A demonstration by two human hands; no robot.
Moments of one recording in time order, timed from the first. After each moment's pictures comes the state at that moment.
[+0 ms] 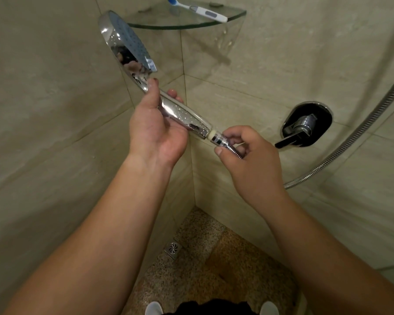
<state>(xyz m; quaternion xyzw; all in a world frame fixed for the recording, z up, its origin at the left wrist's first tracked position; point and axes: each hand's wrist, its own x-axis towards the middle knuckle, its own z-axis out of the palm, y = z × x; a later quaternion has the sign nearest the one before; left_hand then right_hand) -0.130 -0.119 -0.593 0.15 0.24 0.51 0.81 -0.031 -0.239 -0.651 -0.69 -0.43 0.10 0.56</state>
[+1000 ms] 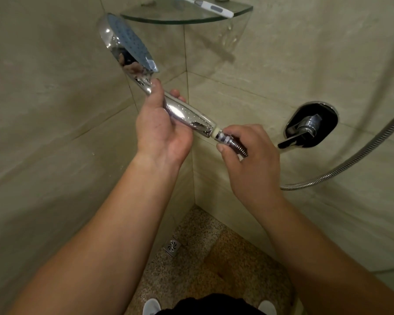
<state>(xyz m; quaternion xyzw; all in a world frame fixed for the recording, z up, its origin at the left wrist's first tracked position) -0.122 -0.111 -0.603 0.13 0.24 0.53 0.80 -0.029 -0.226 -0.667 -0.69 -0.50 -0.08 0.52</state>
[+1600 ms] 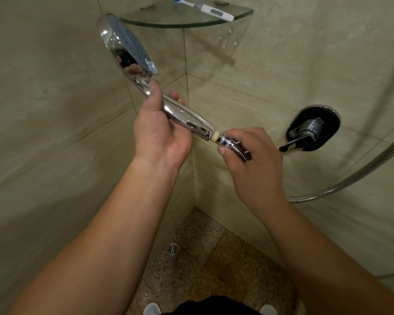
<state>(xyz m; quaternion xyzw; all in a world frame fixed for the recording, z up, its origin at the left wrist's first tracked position) -0.121 -0.093 -0.614 0.14 0.22 0.51 0.82 -0.021 -0.221 -0.667 -0.69 -0.49 -0.06 0.53</state>
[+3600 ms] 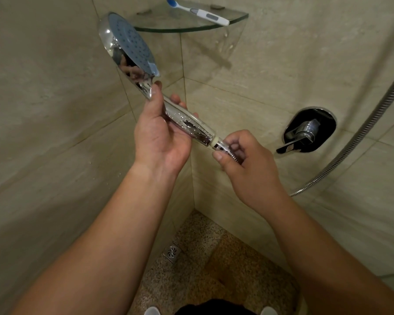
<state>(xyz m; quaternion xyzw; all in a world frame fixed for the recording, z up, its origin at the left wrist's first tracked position) -0.117 -0.097 -0.615 0.20 0.21 0.50 0.82 -0.014 -0.222 -0.665 -0.70 -0.49 0.09 0.52</state>
